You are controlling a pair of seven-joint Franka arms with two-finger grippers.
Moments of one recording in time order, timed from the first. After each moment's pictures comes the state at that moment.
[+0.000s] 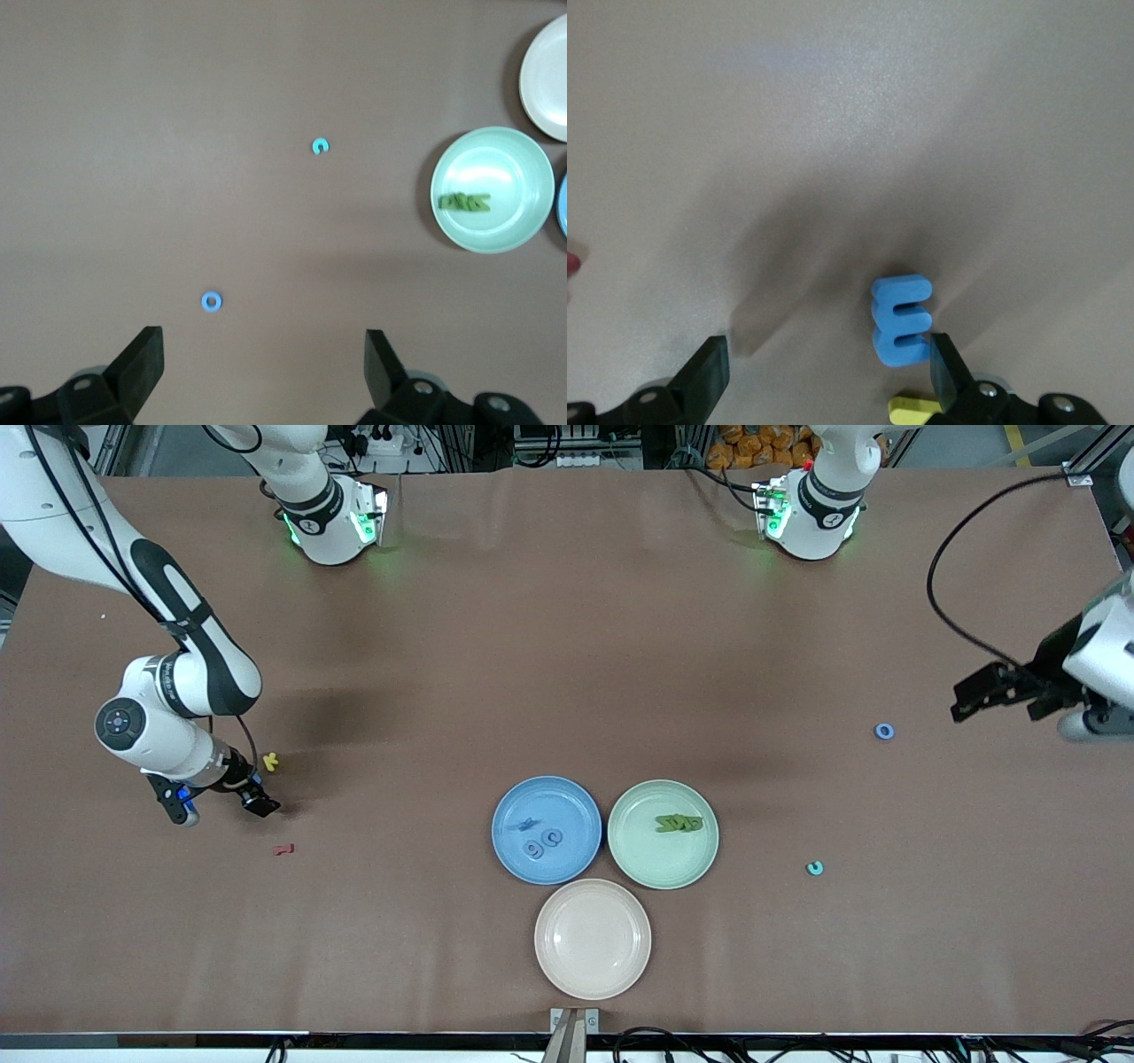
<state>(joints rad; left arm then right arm) 0.13 0.07 -0.19 -1.57 -0.01 1.71 -0.08 -0.43 0.55 0.30 -2.07 -0.28 2.59 0.96</state>
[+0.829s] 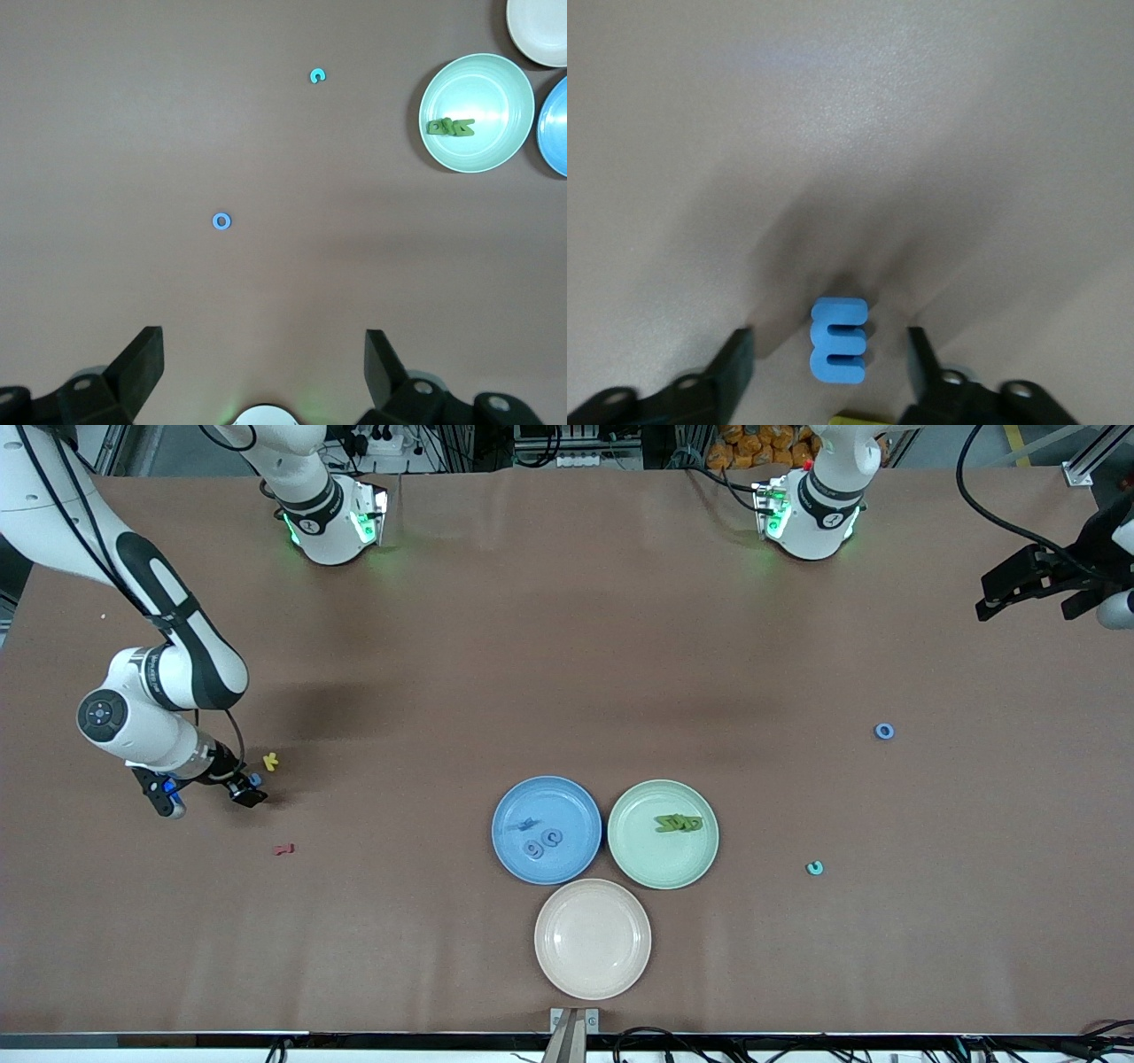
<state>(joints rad) 0.12 -0.02 -0.19 -1.46 -0.01 1.40 -0.08 -0.48 0.53 0.31 -2.11 -0.28 2.59 0.89</state>
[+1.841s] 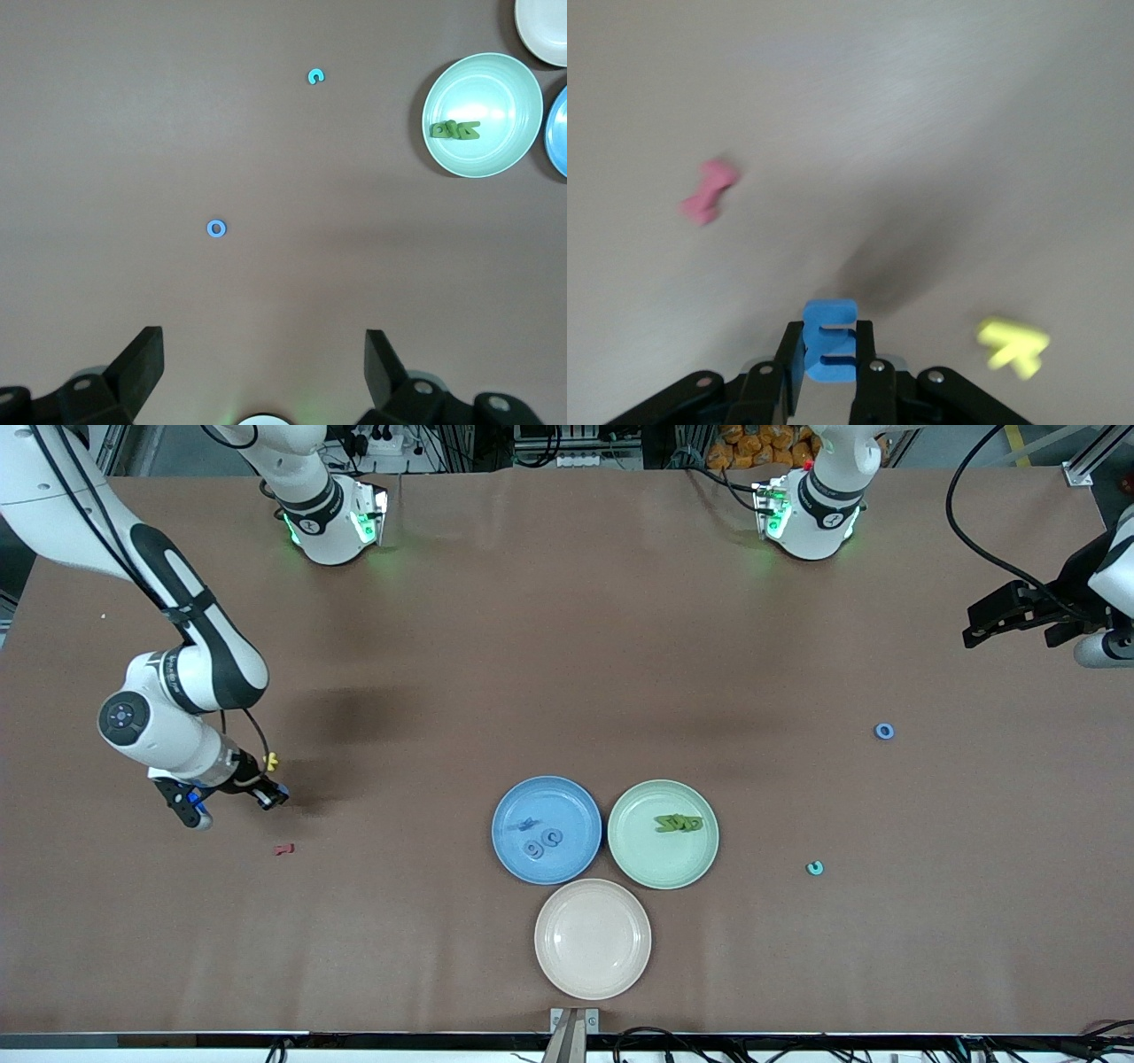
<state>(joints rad) 0.11 0.03 -0.19 -1.47 -0.01 1.44 -0.08 -0.46 0.52 0.43 -2.05 -0.28 2.53 0.94</state>
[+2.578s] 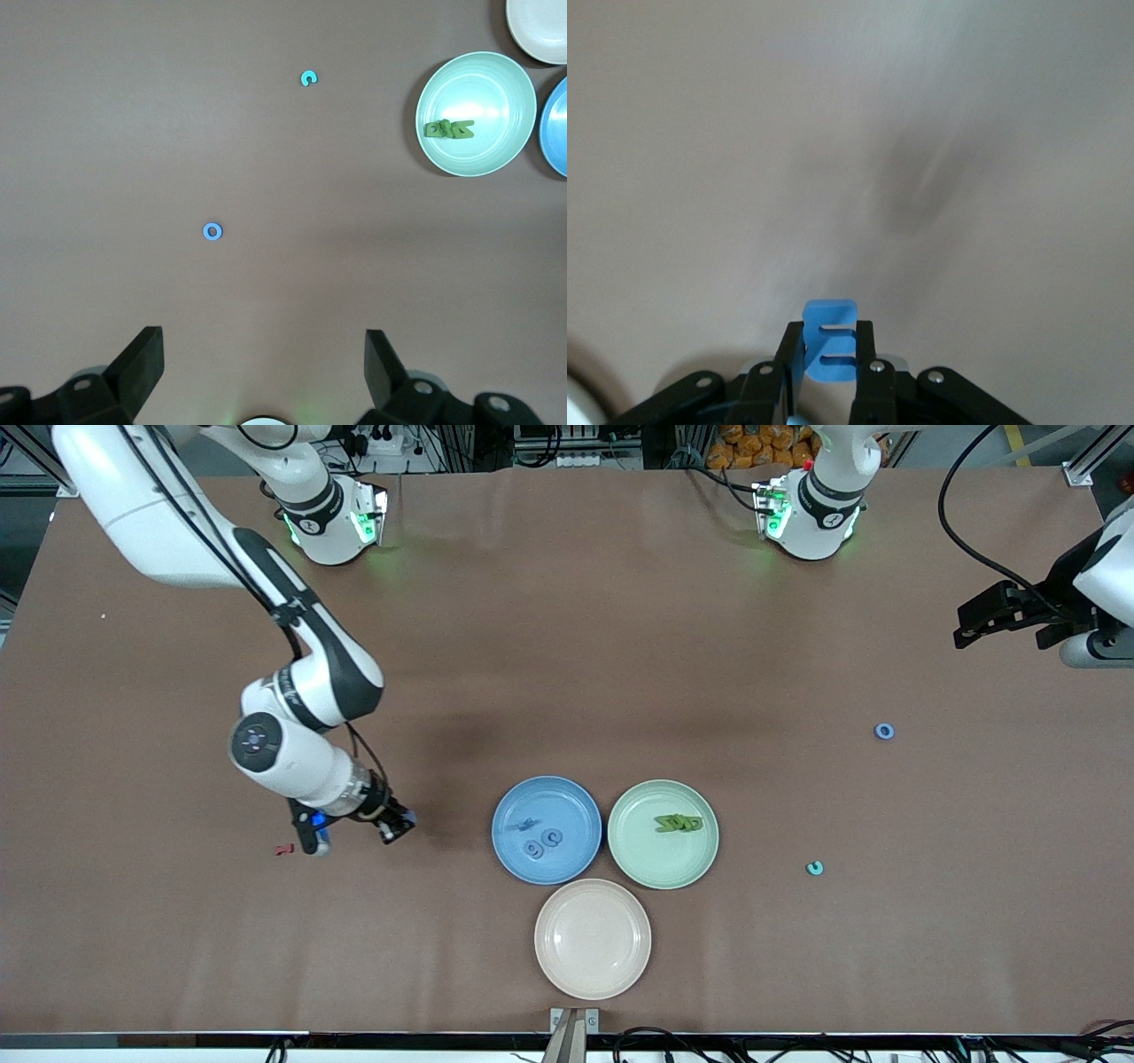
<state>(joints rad) 0.04 0.03 -0.13 -1.47 -0.01 1.45 -0.08 -0.06 0.66 0.44 -1.70 -0.13 2.42 1.46</state>
